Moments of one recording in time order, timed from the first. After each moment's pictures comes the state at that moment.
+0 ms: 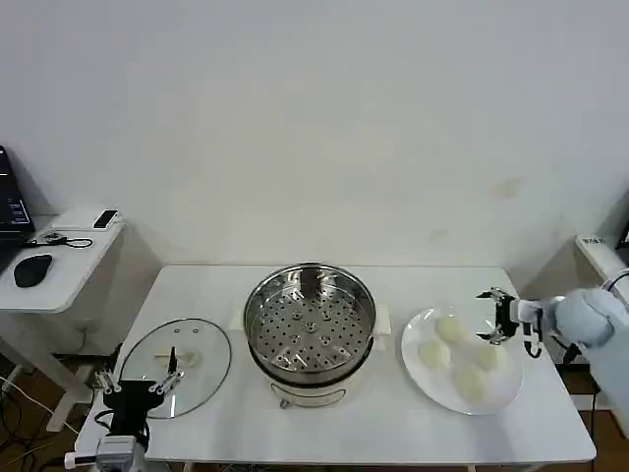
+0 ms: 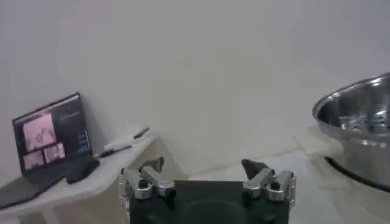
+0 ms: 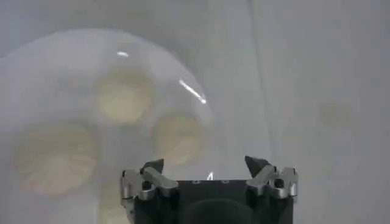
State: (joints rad) left arm 1.71 -1.34 -0.67 -2.22 0.08 0.18 -0.18; right arm -0.43 0.60 -0.19 1.29 -0.29 -0.03 -0.94
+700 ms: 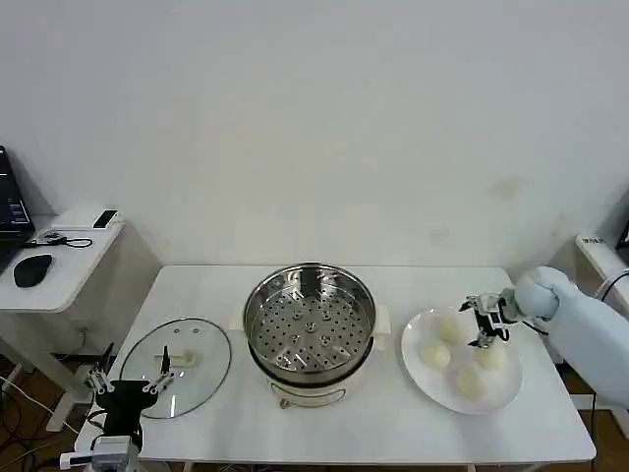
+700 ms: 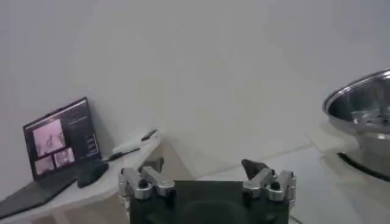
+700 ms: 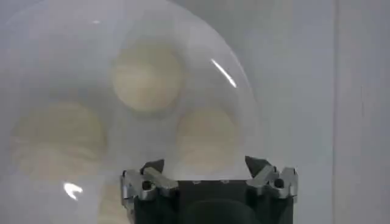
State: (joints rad) left arm 1.71 -1.35 -0.69 -2.21 0.10 0.17 -0.18; right arm -0.21 0.73 -0.49 1.08 -0.28 -0.03 -0.98
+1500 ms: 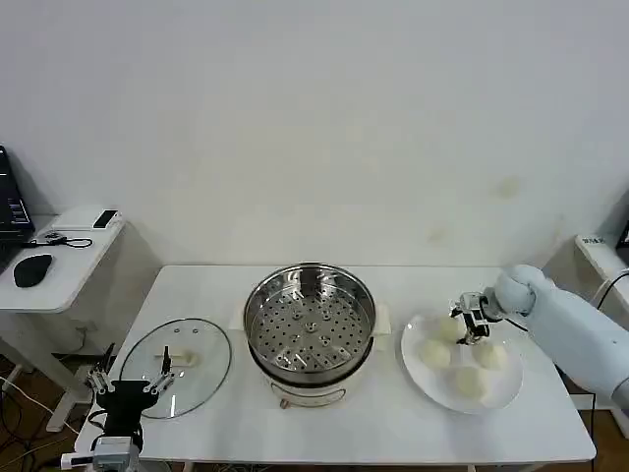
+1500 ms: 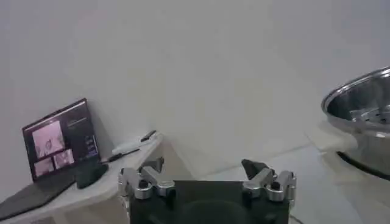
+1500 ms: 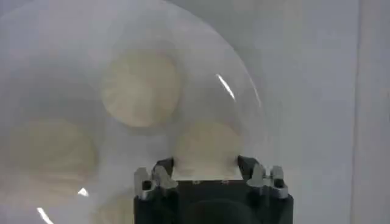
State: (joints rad) left arm 1.72 -1.34 -0.68 -2.22 0.11 0.17 -0.18; right arm -0.17 0.76 -0.57 1.05 -0.26 -0.05 -0.99
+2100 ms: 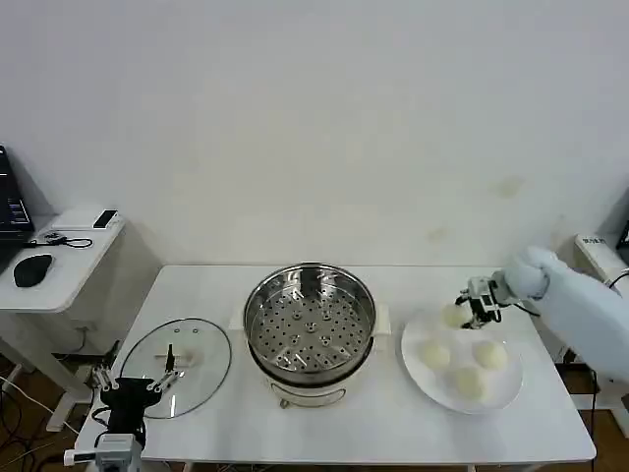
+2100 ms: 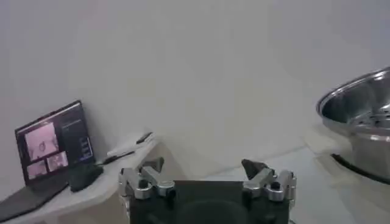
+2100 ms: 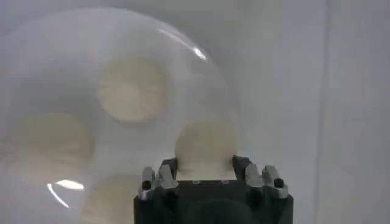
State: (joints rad) left arm 1.70 -1.32 -0.67 -2.21 0.10 0.17 -0.17; right arm 0.06 0.66 -0.70 1.17 -0.13 -0.05 -1.01
